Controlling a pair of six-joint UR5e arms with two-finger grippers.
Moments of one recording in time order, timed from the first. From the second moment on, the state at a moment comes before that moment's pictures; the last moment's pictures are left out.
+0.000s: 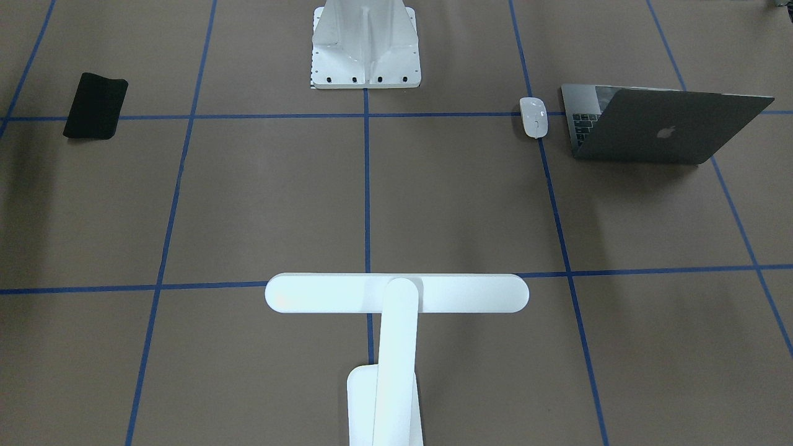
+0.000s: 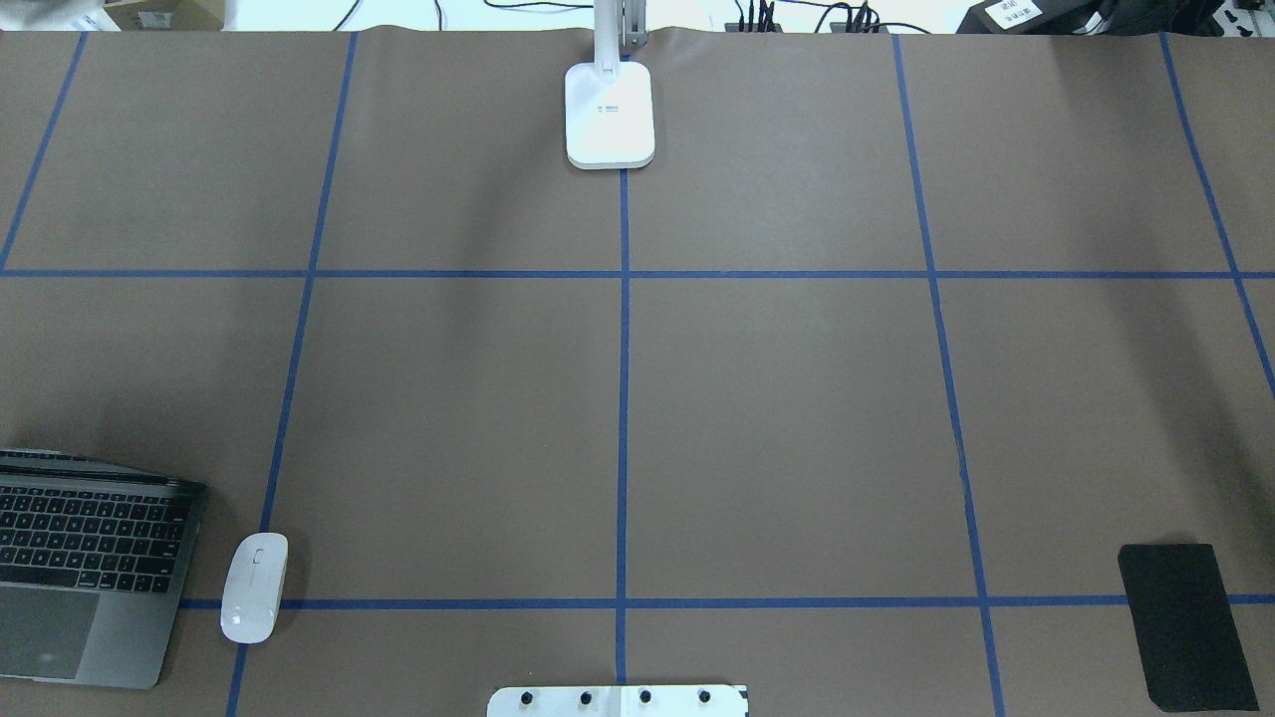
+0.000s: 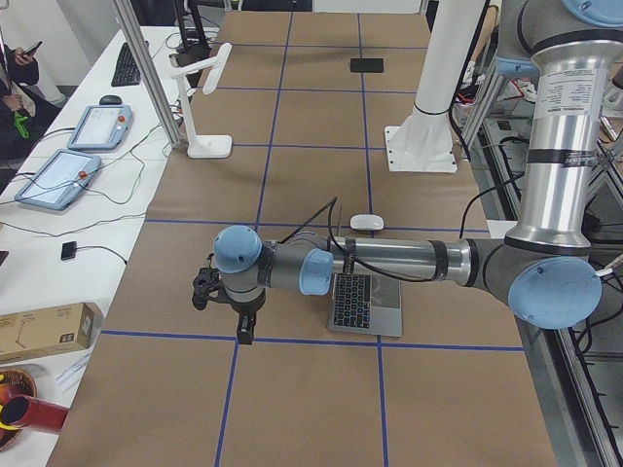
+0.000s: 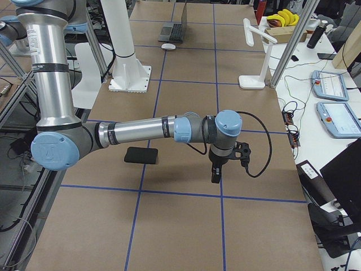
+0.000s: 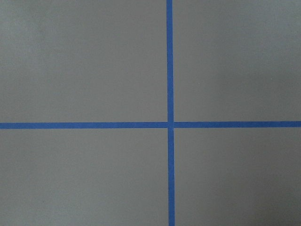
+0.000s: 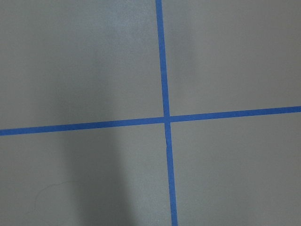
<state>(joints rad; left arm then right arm) -1.56 -1.62 -1.55 -1.67 -2.36 -0.10 1.53 -1.48 1.65 -1.70 2.31 0.13</state>
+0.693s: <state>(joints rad) -1.56 -1.54 -1.70 -1.61 -2.37 -0.28 1.52 -1.49 1.66 -1.69 2.31 0.19</state>
